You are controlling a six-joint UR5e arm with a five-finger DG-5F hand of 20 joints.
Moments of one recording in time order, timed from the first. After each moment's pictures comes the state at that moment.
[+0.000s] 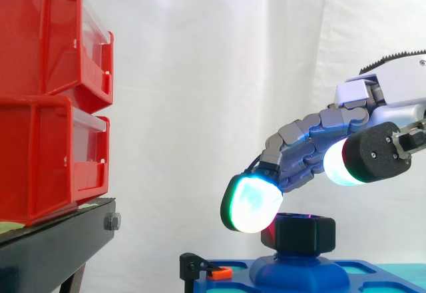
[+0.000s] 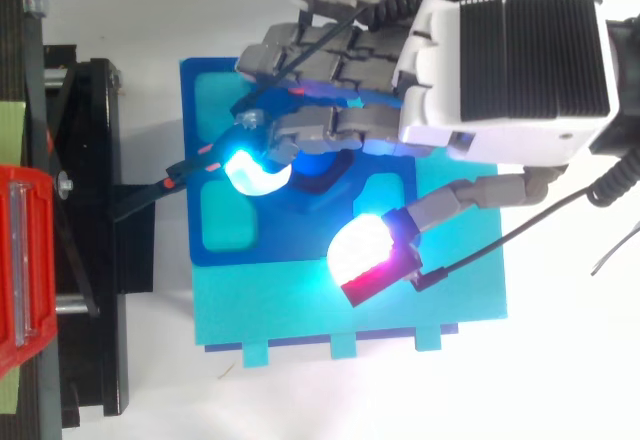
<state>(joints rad) 0.07 -2.12 -1.31 -2.99 -1.50 -1.22</state>
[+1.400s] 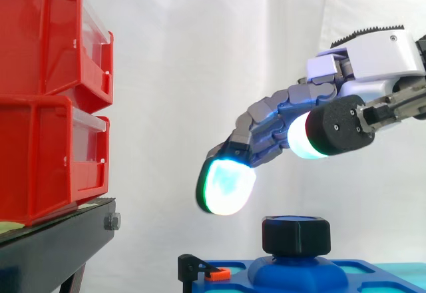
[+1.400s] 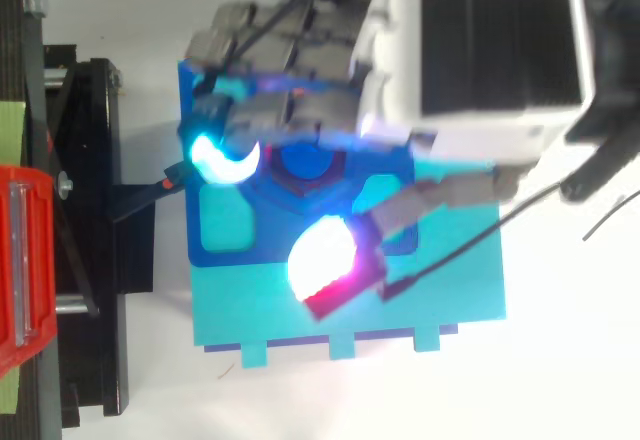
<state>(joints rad) 0.08 -2.18 -1.17 -3.05 -1.54 -1.27</state>
